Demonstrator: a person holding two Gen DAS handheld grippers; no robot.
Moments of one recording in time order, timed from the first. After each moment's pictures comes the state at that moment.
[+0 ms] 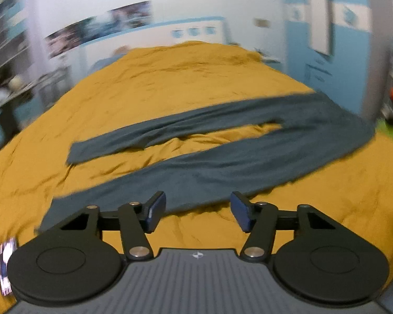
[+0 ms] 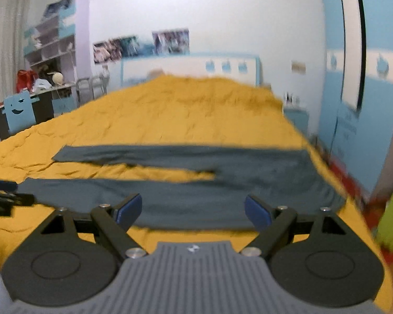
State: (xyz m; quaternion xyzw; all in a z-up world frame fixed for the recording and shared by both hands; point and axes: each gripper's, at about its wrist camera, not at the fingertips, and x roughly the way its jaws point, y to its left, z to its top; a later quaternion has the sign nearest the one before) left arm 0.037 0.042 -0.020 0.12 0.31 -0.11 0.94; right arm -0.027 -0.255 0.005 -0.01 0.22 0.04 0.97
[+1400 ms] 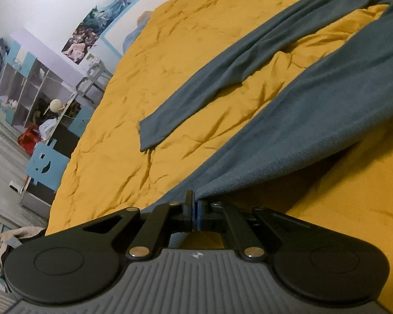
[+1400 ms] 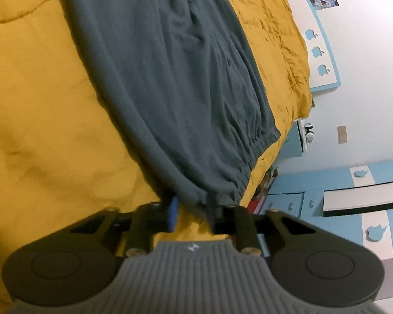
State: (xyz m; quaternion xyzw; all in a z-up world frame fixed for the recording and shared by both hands) left arm 0.169 0.115 -0.096 0.34 0.38 0.05 0.86; right arm 0.158 -0.476 -0.171 -0.55 0.36 0.10 0.75
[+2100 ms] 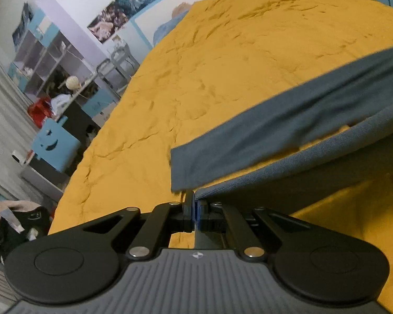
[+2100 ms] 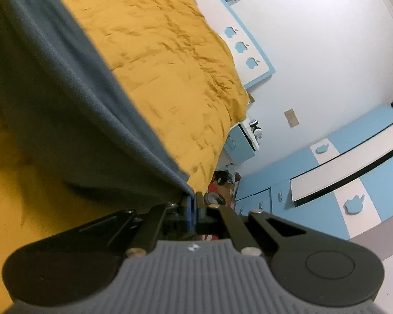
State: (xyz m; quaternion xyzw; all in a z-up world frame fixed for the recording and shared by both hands) left arm 0.294 0.136 -0.021 0.25 0.40 0.10 0.88; right arm 0.287 -0.472 -0.037 -0.44 0.29 -0.01 0.85
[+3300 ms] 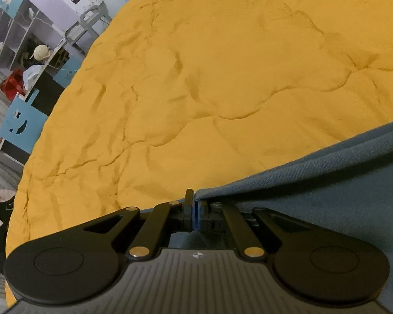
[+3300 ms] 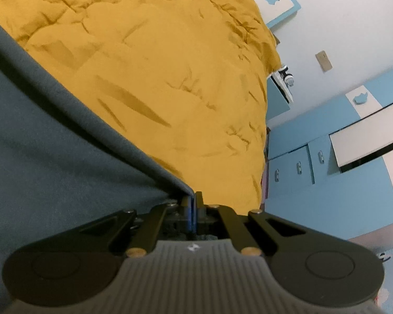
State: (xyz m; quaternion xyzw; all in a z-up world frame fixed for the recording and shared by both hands) left arm 0.529 0.138 -0.133 0.23 0.50 0.11 0.83; right arm 0.581 -0.444 -0.190 -0.37 0.43 -0.05 0.82
